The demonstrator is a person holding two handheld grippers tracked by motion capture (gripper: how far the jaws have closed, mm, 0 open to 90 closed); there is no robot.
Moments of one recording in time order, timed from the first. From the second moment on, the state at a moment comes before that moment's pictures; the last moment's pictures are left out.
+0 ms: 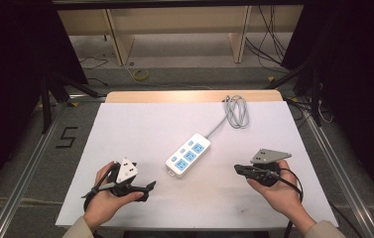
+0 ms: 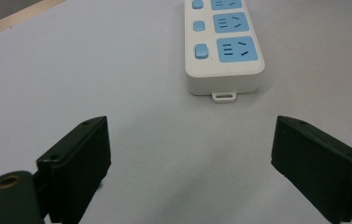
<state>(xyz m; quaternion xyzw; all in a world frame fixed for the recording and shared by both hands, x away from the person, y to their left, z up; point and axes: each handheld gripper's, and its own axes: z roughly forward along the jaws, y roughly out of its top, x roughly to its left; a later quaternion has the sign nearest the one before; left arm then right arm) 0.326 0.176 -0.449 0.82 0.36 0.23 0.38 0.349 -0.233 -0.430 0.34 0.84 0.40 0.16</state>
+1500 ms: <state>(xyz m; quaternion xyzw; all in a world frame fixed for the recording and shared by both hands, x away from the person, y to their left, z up) 0.325 0.175 -0.450 0.82 0.36 0.22 0.38 0.404 -0.165 -0.424 0.33 0.85 0.38 0.12</state>
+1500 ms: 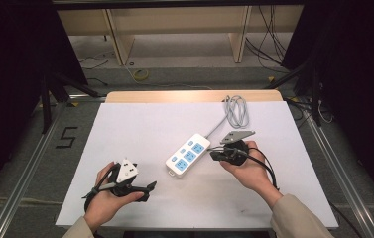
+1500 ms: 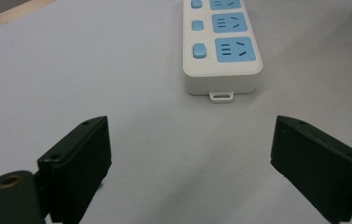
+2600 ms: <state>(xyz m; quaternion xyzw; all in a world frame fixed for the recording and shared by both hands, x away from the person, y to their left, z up) 0.324 0.174 -0.450 0.82 0.36 0.22 0.39 0.423 -0.133 -0.424 0.32 0.87 0.36 0.12</state>
